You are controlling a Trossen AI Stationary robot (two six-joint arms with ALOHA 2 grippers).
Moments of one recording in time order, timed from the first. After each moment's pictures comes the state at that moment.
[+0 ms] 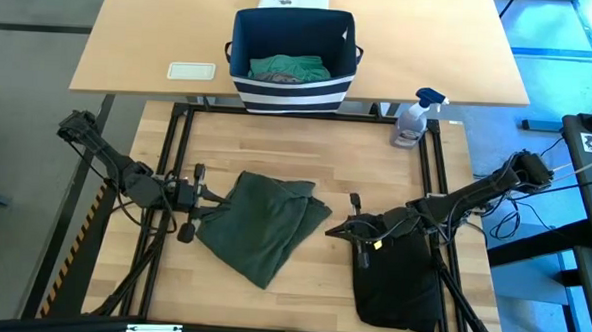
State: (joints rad) left arm -0.61 0.68 0.57 -0.12 -0.64 -0.05; right arm 0.42 1.24 0.67 0.28 0.25 0.05
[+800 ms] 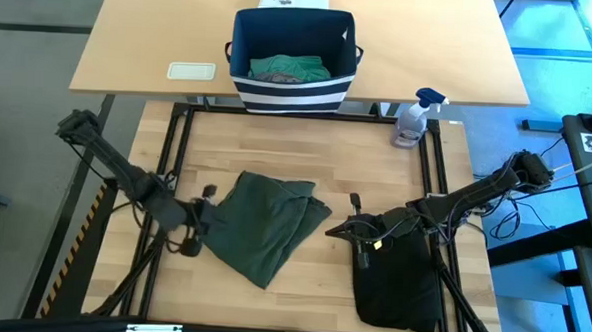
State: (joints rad) left arm -0.62 0.87 0.57 -0.37 -0.44 -0.30; right arm 0.42 1.24 0.67 0.29 0.25 0.05
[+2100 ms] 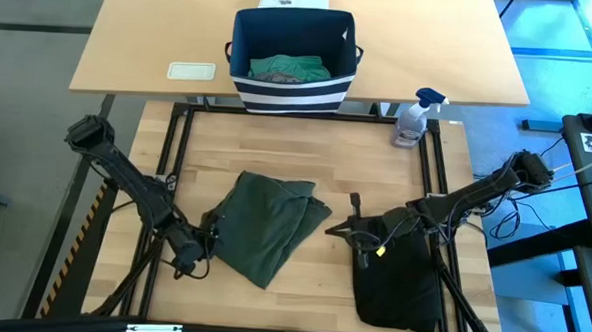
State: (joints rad) left arm -0.73 1.20 0.57 -0.46 -0.29 -0.16; right arm 0.42 1.24 0.67 0.30 0.28 -0.21
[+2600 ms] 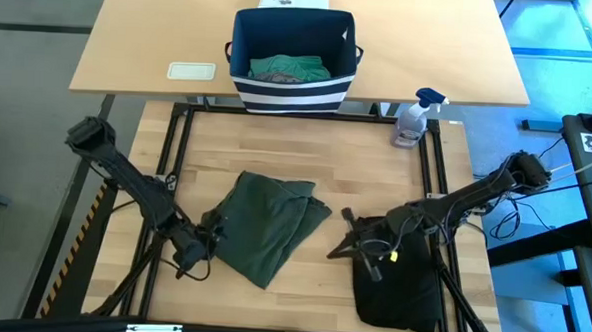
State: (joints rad) left arm -0.72 1.24 0.57 -0.48 -0.32 0.01; right arm 0.42 1.28 0.67 0.48 -0.08 -0.21
